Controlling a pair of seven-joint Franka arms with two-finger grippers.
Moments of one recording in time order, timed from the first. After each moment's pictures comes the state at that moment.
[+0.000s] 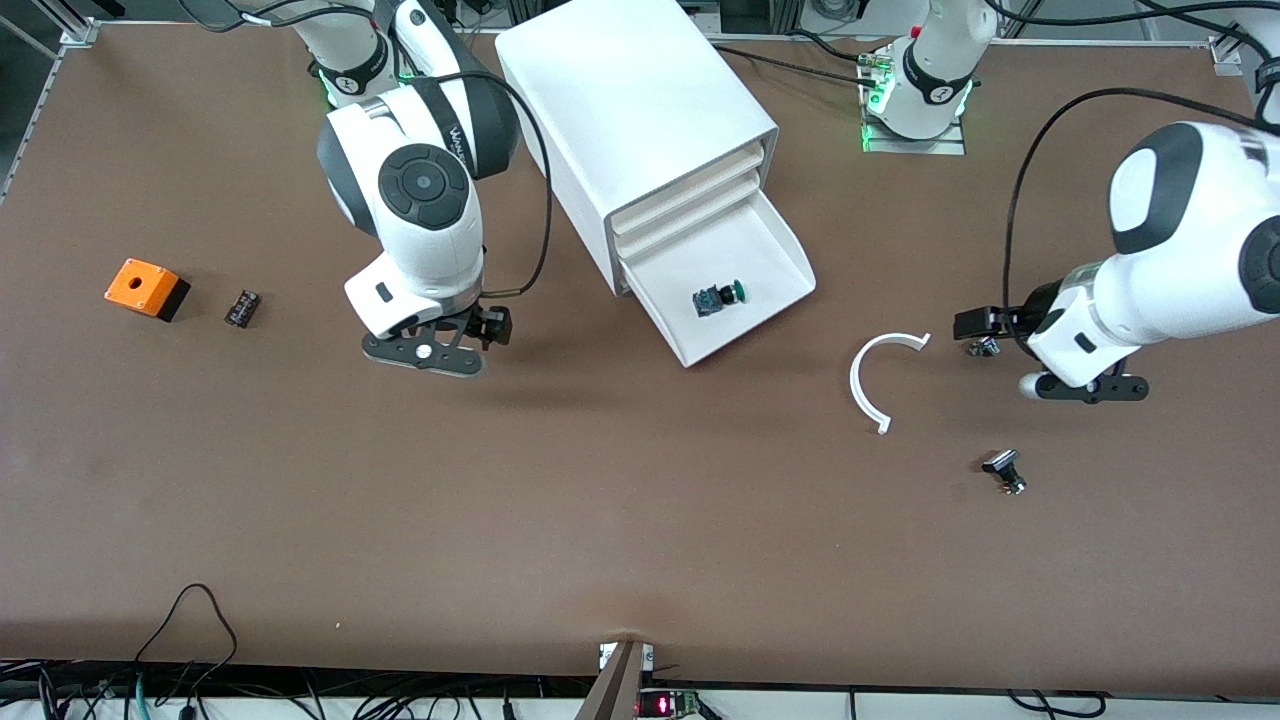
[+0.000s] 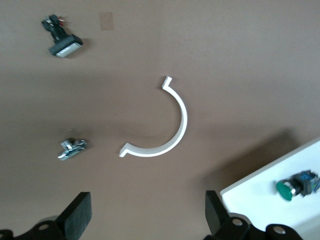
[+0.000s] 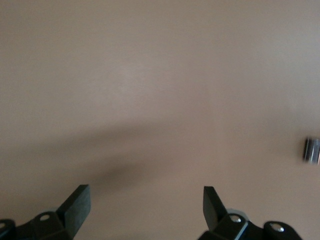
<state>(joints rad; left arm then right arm) 0.13 0.27 -0.25 -1.70 -0.09 1.78 -0.18 0.50 0.41 0.02 -1.51 -0.23 1.80 0.92</state>
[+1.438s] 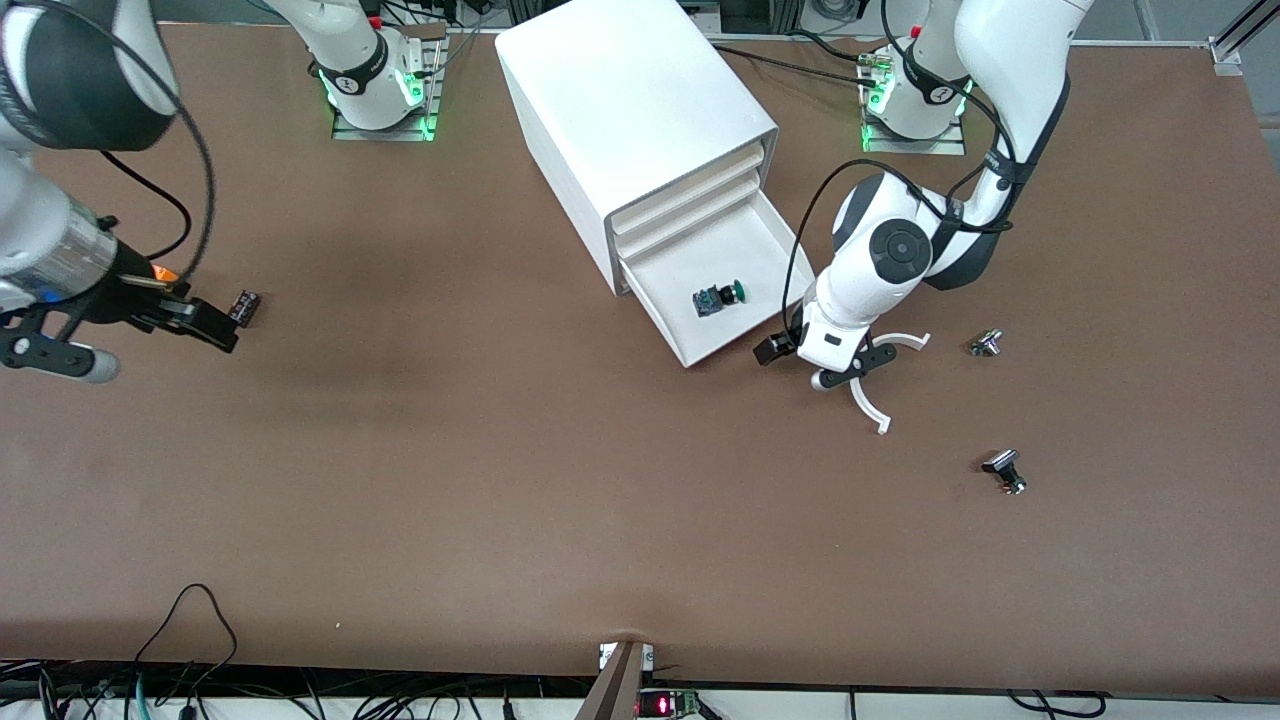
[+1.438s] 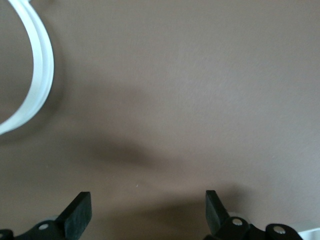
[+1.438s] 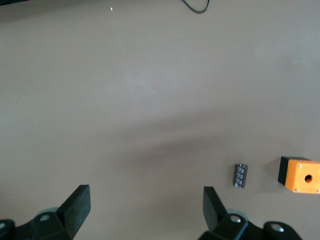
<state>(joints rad) -0.21 0.41 -0.26 -2.07 -0.09 2.50 -0.84 -0.01 0.20 0.09 -1.50 -0.05 1.72 0.32</state>
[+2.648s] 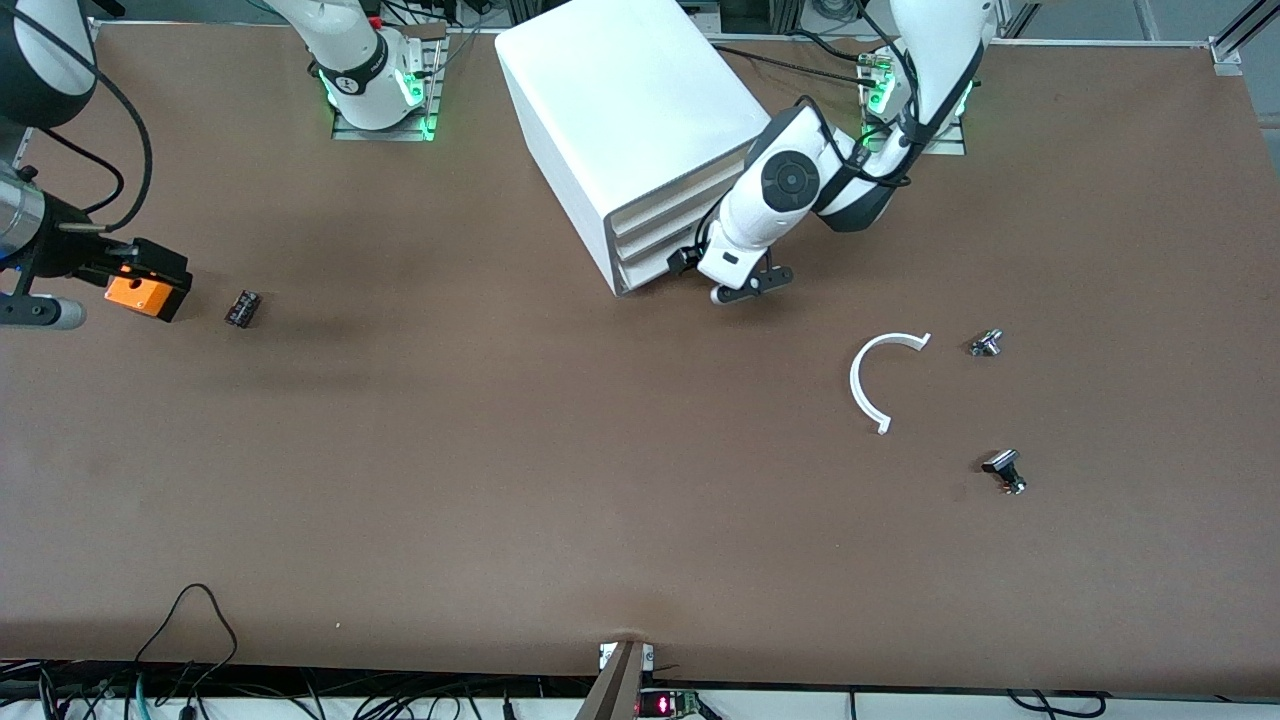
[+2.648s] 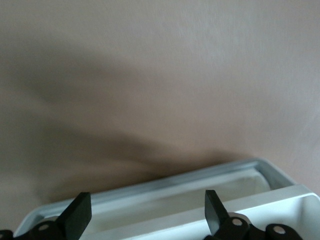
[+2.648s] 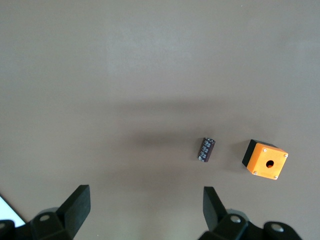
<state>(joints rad) -0.25 0.39 -0.53 -2.17 -0.21 2.50 -0.95 -0.02 0.06 -0.01 -1.68 -0.04 1.64 0.01</state>
